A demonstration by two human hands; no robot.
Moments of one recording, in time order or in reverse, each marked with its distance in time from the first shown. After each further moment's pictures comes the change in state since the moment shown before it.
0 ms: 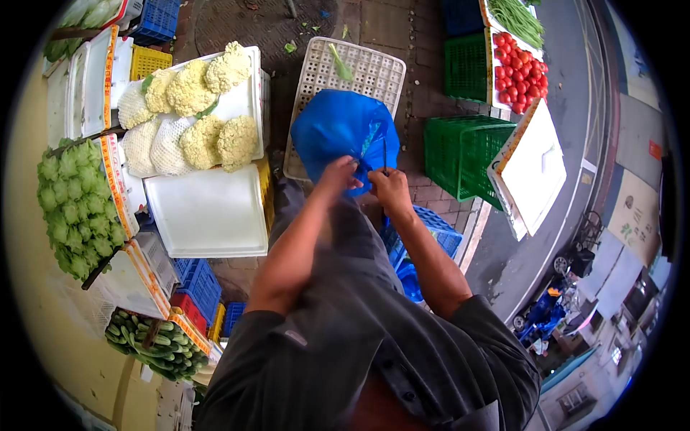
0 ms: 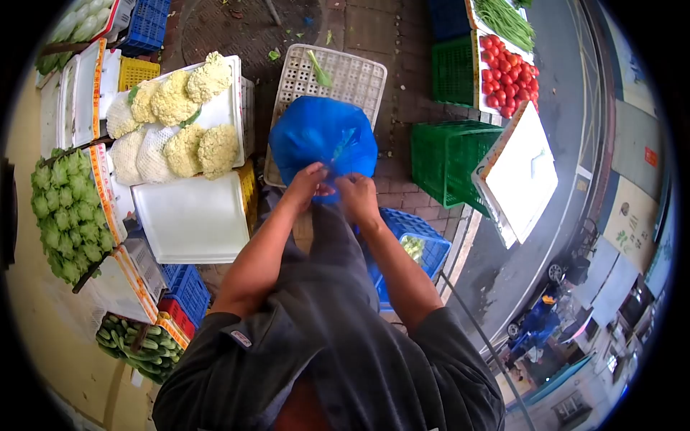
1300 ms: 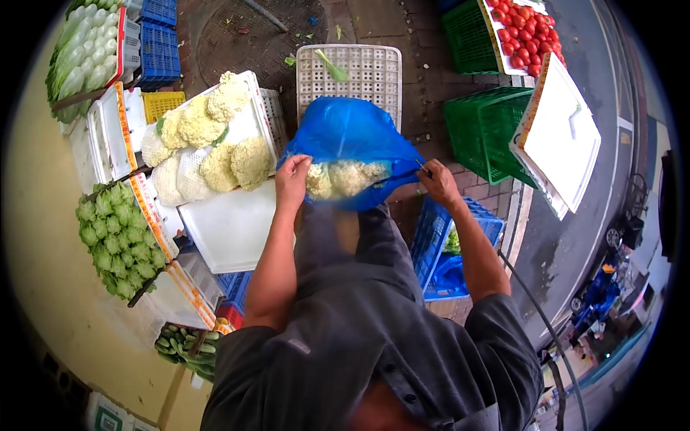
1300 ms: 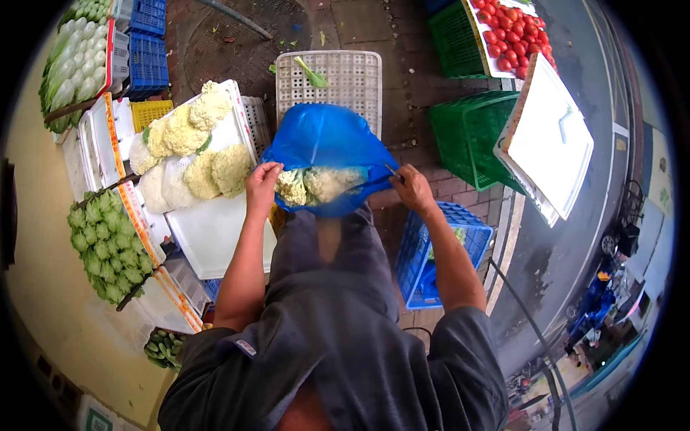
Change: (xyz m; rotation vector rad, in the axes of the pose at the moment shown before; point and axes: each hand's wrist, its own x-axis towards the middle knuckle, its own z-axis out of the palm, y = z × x) left_hand -0.036 0.063 -0.049 0.546 0.438 0.449; right_hand 0.061 0.081 -0.143 -0.513 -0.038 -0.602
